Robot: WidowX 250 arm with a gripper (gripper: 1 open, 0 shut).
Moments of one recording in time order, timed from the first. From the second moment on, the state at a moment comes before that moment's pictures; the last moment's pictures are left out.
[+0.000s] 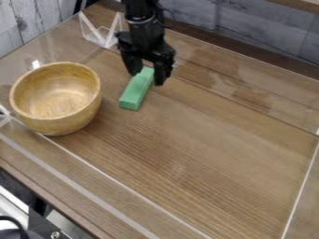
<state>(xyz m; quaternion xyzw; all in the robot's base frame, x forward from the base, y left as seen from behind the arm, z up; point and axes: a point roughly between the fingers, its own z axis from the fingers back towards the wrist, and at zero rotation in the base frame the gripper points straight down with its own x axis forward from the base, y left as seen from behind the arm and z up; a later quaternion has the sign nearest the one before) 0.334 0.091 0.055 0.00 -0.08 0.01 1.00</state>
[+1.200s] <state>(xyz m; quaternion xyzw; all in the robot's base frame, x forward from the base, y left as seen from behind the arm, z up) 0.324 0.118 0.040 0.01 -0.09 0.04 1.00</state>
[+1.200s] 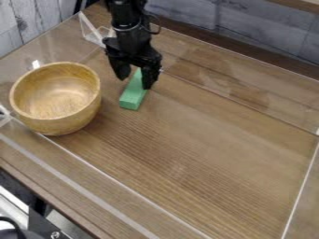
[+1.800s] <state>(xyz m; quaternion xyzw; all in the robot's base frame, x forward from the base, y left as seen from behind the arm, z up) 0.324 0.112 0.040 0.01 -0.08 0.05 1.00</state>
